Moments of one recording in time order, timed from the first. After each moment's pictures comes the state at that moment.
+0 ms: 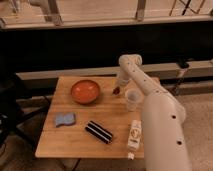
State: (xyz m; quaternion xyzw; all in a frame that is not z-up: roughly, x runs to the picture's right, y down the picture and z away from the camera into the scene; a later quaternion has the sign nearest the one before) arm 0.119 0.009 0.972 -0.24 -0.18 -0.22 0.93
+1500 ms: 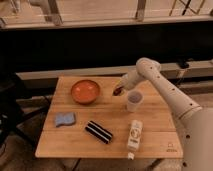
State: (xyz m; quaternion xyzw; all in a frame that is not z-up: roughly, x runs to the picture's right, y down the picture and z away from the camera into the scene) arm 0.087 0.023 0.873 -0.13 -0.36 -0.30 0.87
